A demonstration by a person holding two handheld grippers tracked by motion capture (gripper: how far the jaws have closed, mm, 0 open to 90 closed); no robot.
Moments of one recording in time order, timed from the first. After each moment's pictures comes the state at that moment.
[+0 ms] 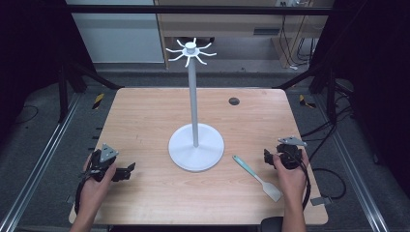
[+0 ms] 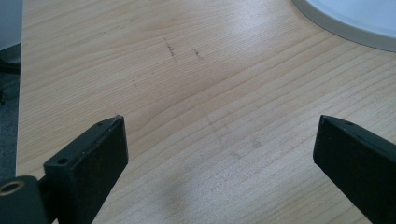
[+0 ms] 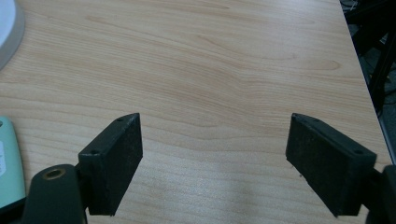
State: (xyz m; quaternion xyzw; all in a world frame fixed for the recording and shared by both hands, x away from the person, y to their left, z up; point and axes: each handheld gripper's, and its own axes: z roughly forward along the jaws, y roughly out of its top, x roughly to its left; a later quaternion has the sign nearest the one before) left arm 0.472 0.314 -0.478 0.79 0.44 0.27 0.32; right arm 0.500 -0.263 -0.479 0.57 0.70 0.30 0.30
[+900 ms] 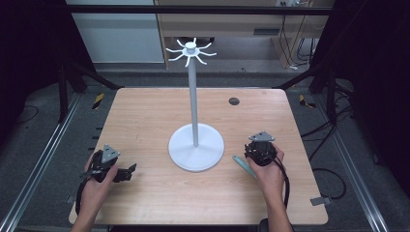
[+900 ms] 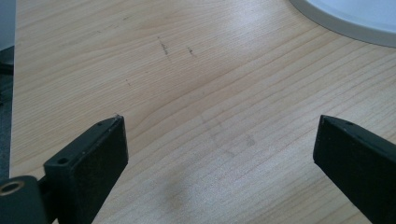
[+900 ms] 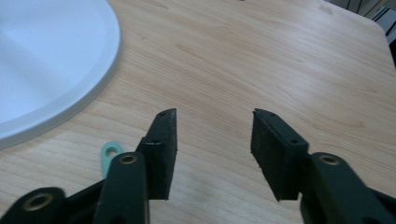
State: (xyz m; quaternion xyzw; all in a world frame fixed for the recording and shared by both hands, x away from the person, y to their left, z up) left arm 0.470 0.311 -0.478 0.80 0.43 0.27 0.32; right arm 0.506 -0.181 -0.460 0.49 0.76 0.29 0.32
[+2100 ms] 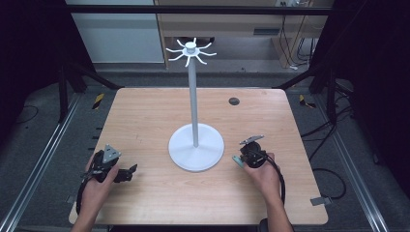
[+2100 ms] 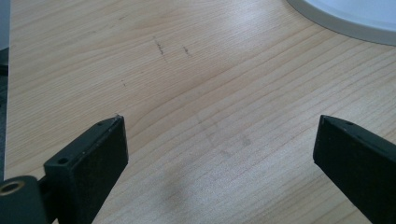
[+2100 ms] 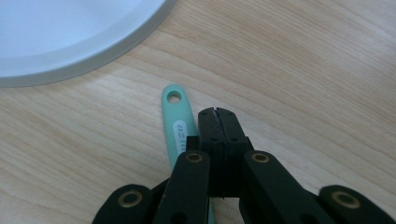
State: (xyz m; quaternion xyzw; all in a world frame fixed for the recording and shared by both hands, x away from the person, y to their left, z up) left arm 0.471 0.309 -0.479 0.80 0.43 0.27 0.32; right arm 0.514 -0.167 -0.482 0.48 0.82 0.24 0.17
